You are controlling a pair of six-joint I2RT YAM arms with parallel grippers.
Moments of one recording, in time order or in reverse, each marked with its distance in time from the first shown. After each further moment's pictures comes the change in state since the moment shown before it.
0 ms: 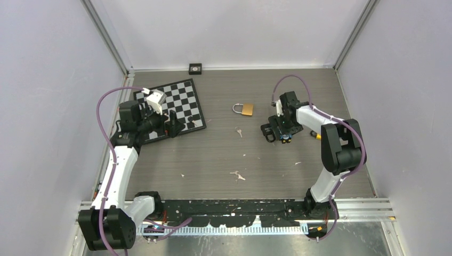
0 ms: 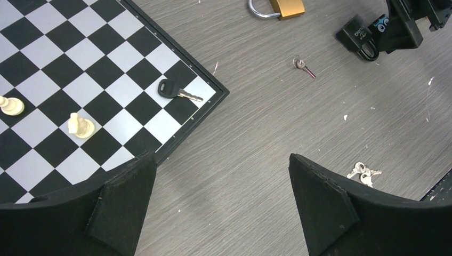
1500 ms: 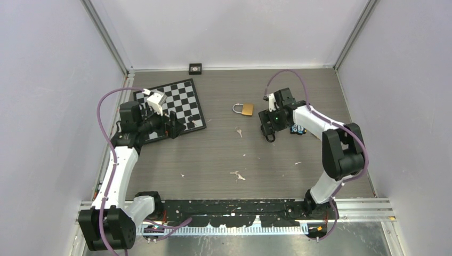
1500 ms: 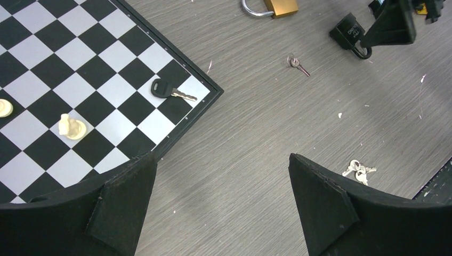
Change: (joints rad) left arm 0.000 0.000 -0.011 0.008 0.024 -0.005; right arm 0.071 -0.078 0.026 0.053 -0.130 0.065
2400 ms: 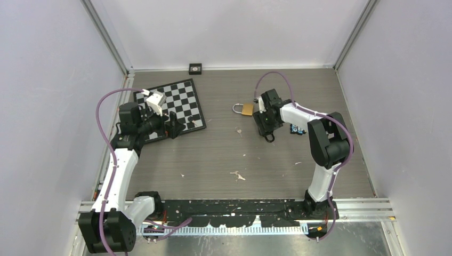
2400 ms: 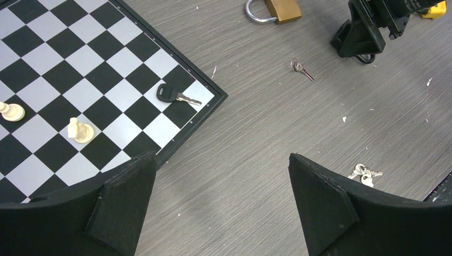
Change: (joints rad) left arm 0.000 -0.024 -0.019 0.030 -0.013 0.000; right arm 0.092 0.200 0.092 0.026 0.093 0.037
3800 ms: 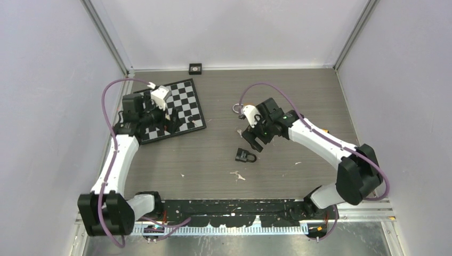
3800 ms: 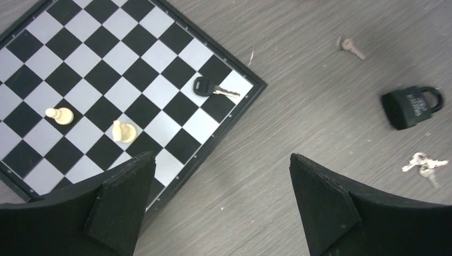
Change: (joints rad) left arm -0.013 0.108 0.092 -0.065 -0.084 0.155; right arm 0.231 -0.387 -0.129 -0.142 -0.119 -0.306
